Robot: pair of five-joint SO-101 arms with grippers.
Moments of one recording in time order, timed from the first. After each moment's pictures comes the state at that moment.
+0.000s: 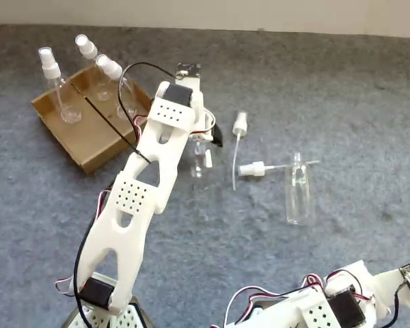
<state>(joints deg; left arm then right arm) 13.1 71.3 -78.5 97.7 23.4 62.3 -105.1 95.5 70.2 -1.5</state>
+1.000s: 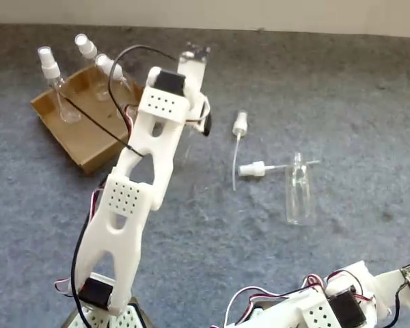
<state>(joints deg) 12.4 61.9 -79.2 100.1 8.8 62.3 -105.1 95.5 70.2 -1.5</state>
